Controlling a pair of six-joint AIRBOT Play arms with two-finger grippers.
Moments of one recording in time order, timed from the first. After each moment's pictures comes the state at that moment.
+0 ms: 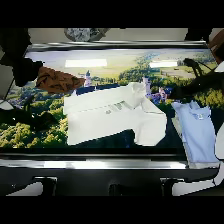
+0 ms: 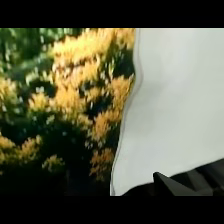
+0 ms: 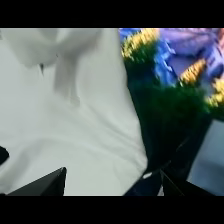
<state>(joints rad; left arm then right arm) 0.31 -1.31 0.94 1.07 -1.35 -1.40 -0.31 -1.67 1.73 -1.15 1.57 0.95</state>
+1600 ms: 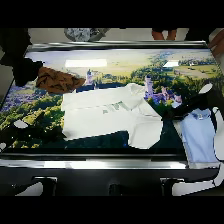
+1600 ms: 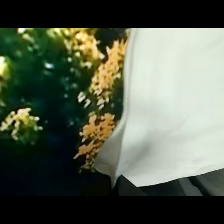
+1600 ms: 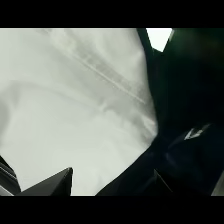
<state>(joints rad) 0.26 -1.26 0.62 0.97 -1.05 -1.35 -0.30 -1.66 1.36 -1.16 1.50 0.92</state>
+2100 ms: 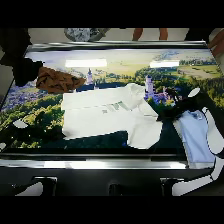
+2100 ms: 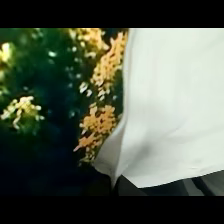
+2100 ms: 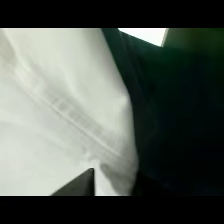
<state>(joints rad) 0.27 -1.26 0.62 0.97 -1.04 -1.32 -0.24 -1.75 1.33 -1.12 1.37 0.99</state>
